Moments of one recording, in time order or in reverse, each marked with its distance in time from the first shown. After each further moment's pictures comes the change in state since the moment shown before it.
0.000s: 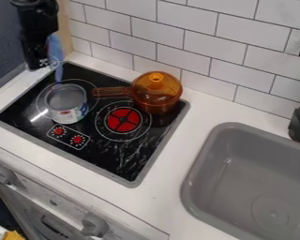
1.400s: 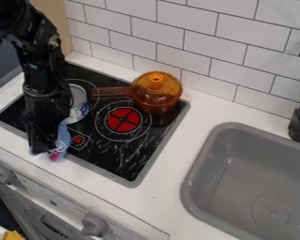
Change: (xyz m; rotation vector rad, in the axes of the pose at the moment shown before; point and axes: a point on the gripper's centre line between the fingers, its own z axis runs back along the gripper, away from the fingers) arm -0.032 -0.115 -0.054 -0.089 0.125 0.035
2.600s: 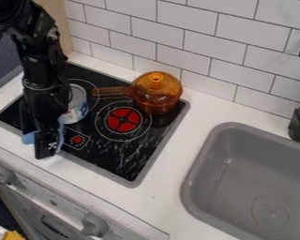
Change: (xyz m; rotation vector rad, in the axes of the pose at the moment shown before) arm 0.003 0.007 0.000 -0.021 0.007 0.018
